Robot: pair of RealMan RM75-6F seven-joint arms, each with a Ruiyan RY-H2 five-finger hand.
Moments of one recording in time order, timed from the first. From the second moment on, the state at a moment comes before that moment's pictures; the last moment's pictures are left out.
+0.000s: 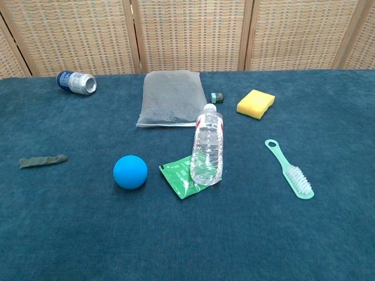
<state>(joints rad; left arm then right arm) -0.09 -1.14 -0.05 -1.67 1.45 1.53 0.15 0.04 -1.09 0.07 -1.60 -1.57 1.58 0.00</state>
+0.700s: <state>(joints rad) -0.36 -1.31 -0.15 -1.43 1.26 1.09 0.14 0.05 -1.09 0.07 -1.61 -1.55 1.54 0.00</state>
